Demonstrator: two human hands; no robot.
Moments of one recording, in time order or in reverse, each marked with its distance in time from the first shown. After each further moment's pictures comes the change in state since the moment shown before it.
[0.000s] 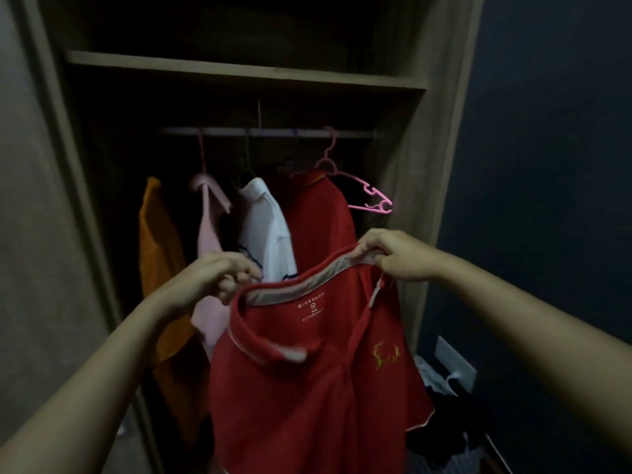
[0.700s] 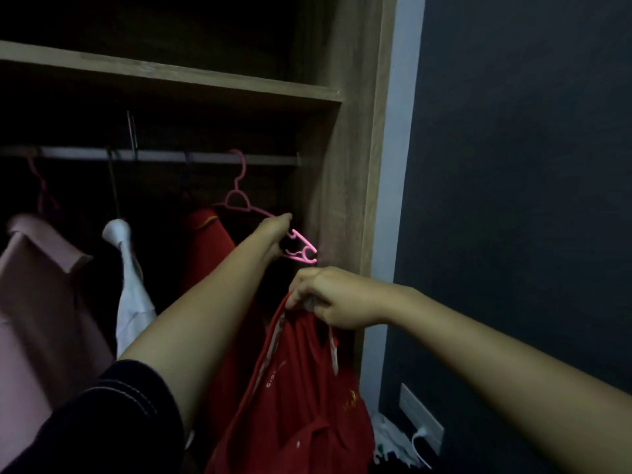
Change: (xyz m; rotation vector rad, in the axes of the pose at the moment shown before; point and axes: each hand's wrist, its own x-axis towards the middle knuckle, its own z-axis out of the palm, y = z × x) left_hand 0.374 0.067 0.169 -0.459 0.339 -0.325; right_hand 0.065 0.120 -0.057 -0.249 -0.138 -0.226
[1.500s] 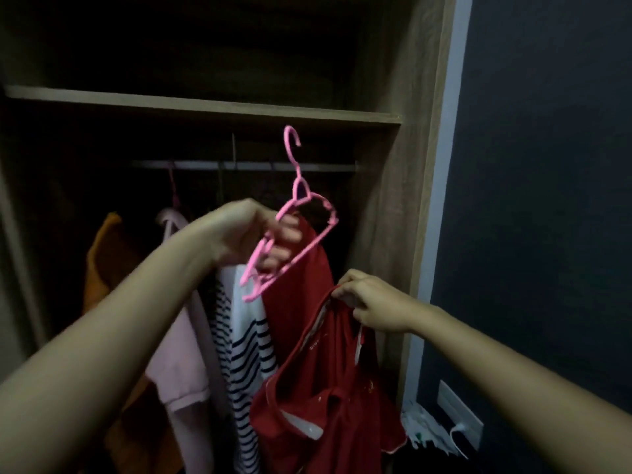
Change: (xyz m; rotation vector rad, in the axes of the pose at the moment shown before) left_hand -0.218 0.050 -0.179 0.065 -0.371 -0.035; right_hand -0.017 -0.082 0.037 0.100 0.070 0.166
